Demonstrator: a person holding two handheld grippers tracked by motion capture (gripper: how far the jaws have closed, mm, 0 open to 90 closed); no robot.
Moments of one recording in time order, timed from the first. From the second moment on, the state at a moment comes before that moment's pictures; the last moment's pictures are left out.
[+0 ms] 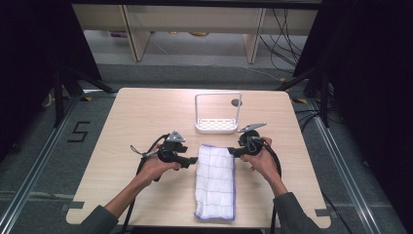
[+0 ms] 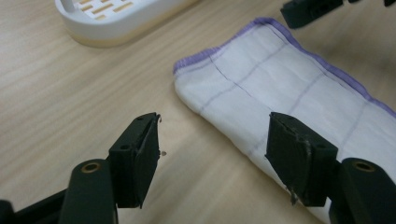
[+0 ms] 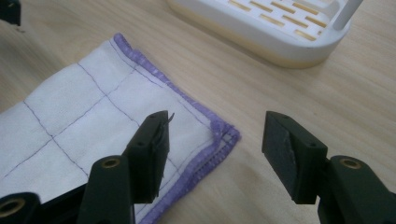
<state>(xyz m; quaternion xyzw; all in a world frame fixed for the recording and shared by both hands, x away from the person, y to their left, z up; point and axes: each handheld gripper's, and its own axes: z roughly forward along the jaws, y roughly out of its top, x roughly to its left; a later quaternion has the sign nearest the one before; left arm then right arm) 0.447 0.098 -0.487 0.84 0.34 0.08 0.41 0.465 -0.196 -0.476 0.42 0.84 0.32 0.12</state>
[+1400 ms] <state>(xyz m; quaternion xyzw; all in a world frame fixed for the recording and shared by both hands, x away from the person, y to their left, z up) 0.483 0.056 -0.514 0.87 0.29 0.09 0.40 0.476 -0.187 -0.498 0.42 0.85 0.31 0.10</state>
